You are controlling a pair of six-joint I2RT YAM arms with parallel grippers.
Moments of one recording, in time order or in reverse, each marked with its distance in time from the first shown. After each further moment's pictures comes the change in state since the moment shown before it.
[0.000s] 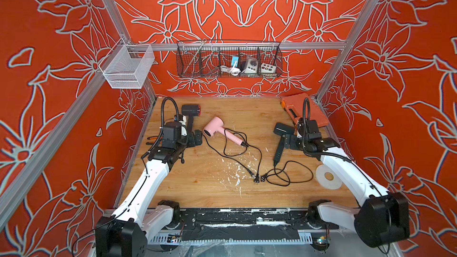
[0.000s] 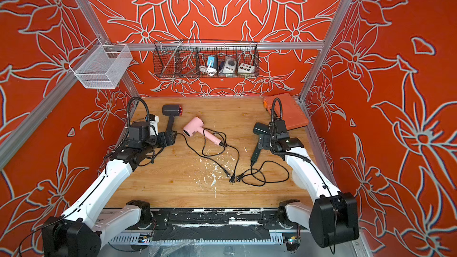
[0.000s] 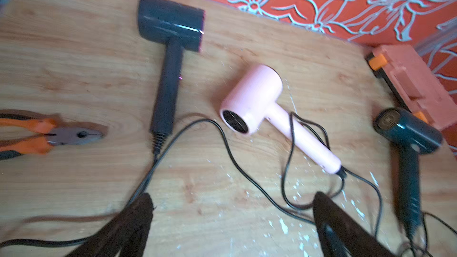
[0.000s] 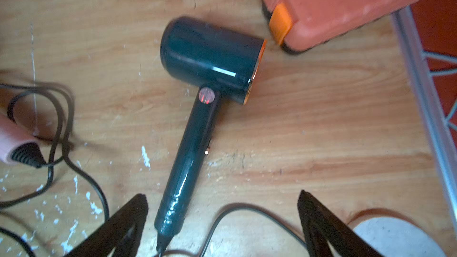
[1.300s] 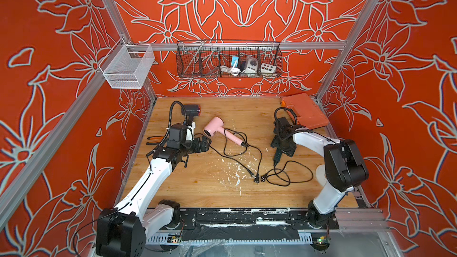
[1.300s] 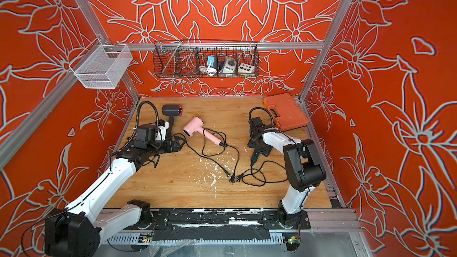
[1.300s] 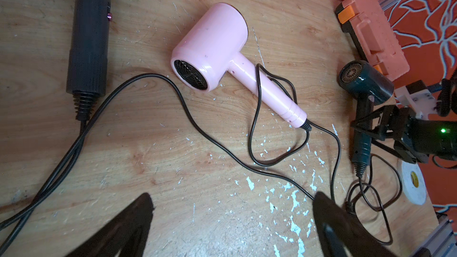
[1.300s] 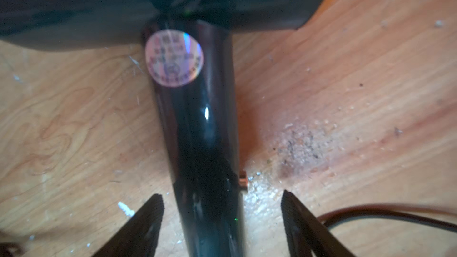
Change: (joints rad) left arm -0.046 0.039 -0.031 -0.026 0.155 -0.034; right arm 0.112 0.524 0.195 -0.049 0.024 0.556
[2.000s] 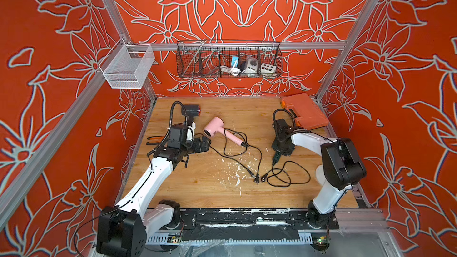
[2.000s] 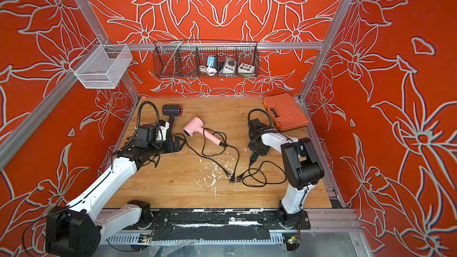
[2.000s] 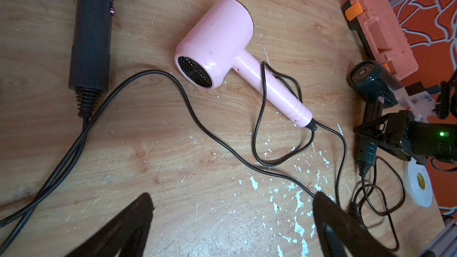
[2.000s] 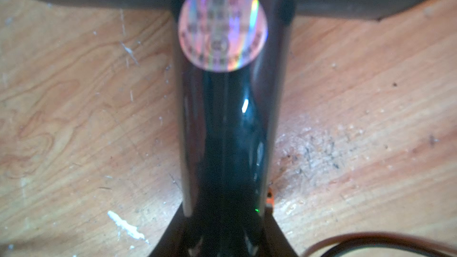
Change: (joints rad) left arm 0.000 0.016 0.000 -0.001 -0.012 0.000; right arm 0.009 0.016 -0.021 0.039 -0.007 -0.045
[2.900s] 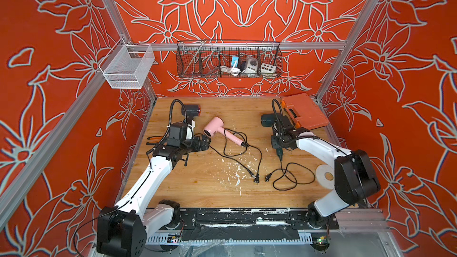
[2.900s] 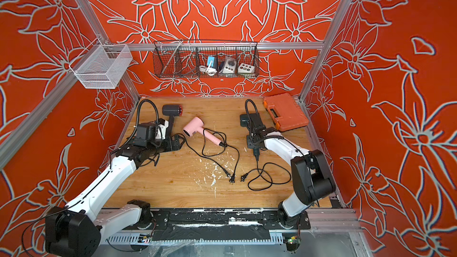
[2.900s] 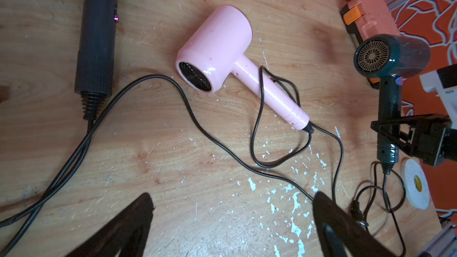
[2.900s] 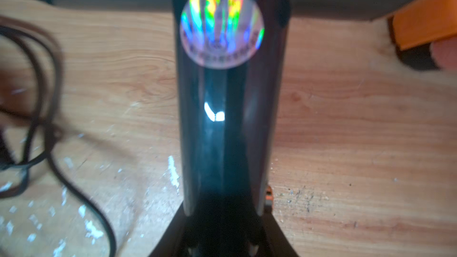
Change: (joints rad) left arm 0.000 0.002 0.056 -0.034 0.006 -0.005; right arm 0.053 -0.223 -0.060 0.129 -0.001 -0.616
